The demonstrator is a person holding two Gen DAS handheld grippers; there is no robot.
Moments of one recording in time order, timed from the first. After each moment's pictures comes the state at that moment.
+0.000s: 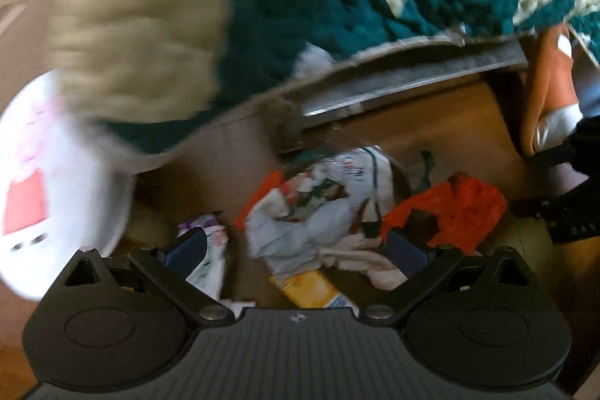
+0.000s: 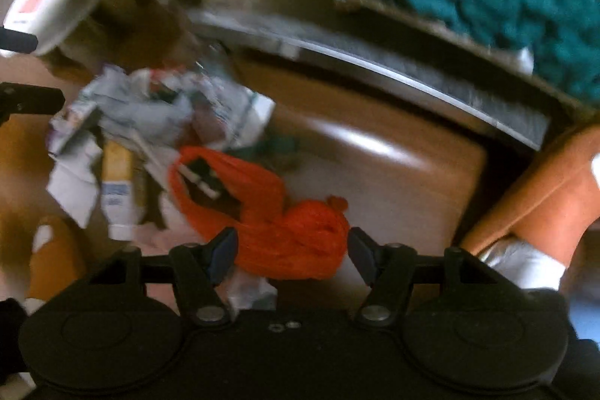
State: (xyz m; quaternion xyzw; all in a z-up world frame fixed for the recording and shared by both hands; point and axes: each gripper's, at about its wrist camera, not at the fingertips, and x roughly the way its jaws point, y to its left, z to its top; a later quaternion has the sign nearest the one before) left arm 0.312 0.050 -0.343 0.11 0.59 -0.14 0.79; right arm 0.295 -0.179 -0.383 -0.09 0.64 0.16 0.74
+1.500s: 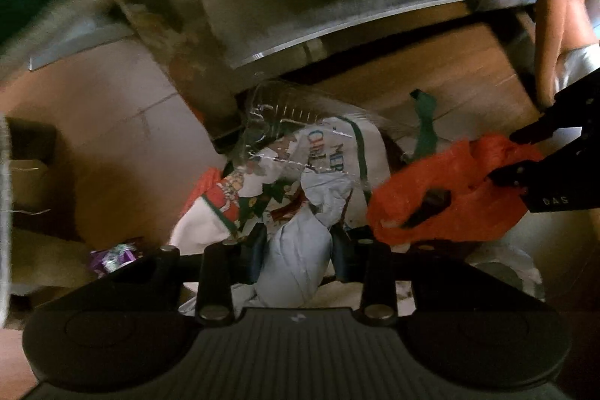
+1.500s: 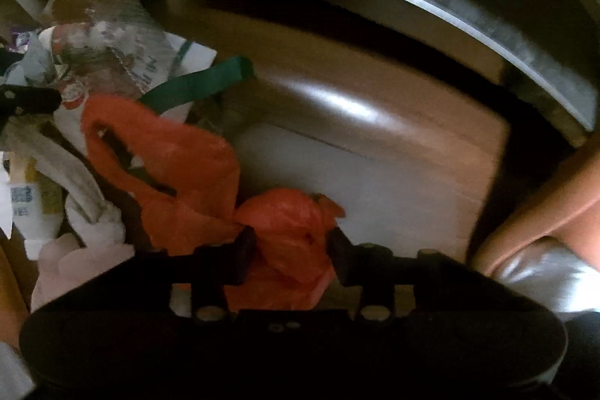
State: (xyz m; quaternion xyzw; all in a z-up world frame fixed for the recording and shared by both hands) left arm 0.338 0.017 -0.445 0.14 0.61 -0.19 0.76; right arm 0.325 -0.164 -0.461 -0.13 0.68 0.10 0.72
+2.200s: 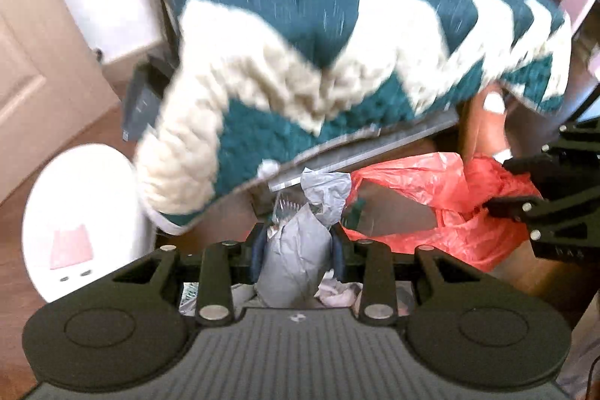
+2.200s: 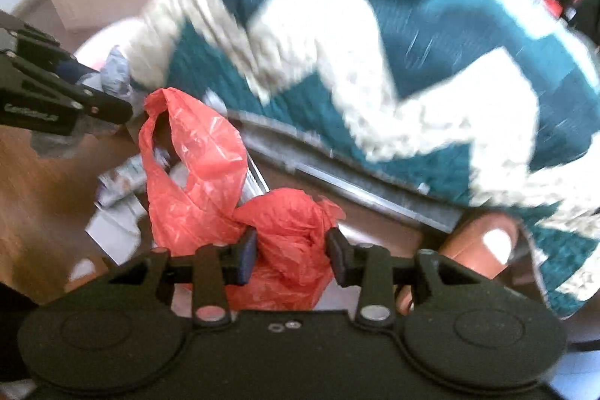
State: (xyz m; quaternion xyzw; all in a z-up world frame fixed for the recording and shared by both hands) left arm 0.287 0.024 -0.185 0.10 0.52 -0.16 0.83; right arm 0.249 -0.164 -0.182 -0.12 0.51 0.17 0.83
